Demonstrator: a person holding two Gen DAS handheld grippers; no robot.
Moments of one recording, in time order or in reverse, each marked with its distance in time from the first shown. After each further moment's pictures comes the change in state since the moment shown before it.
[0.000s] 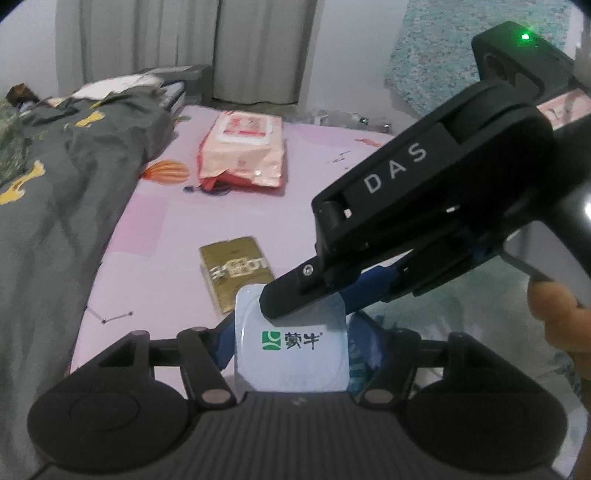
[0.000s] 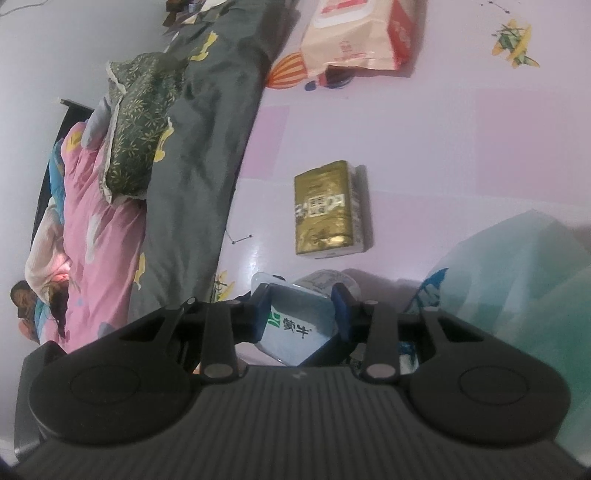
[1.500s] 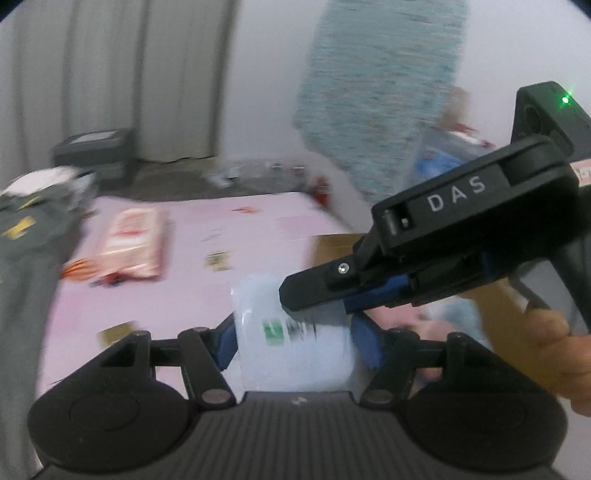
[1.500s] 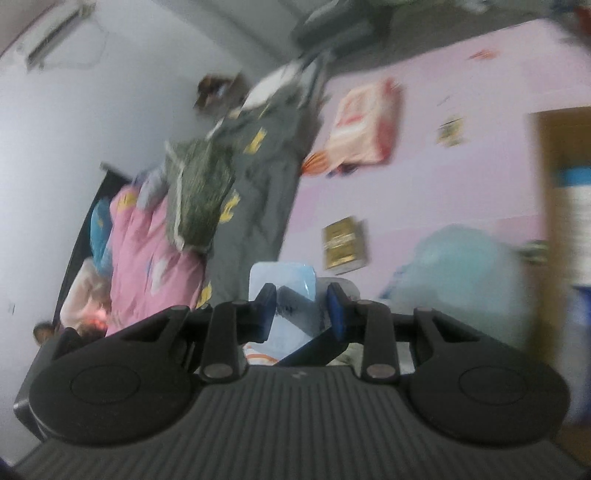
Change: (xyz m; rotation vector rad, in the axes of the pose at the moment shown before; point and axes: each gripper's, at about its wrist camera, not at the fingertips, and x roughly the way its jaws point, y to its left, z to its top) left arm -0.110 -0.143 0.031 0.193 -0.147 -0.227; right arm -0.206 -0.011 -0.107 0.032 -0.361 0.057
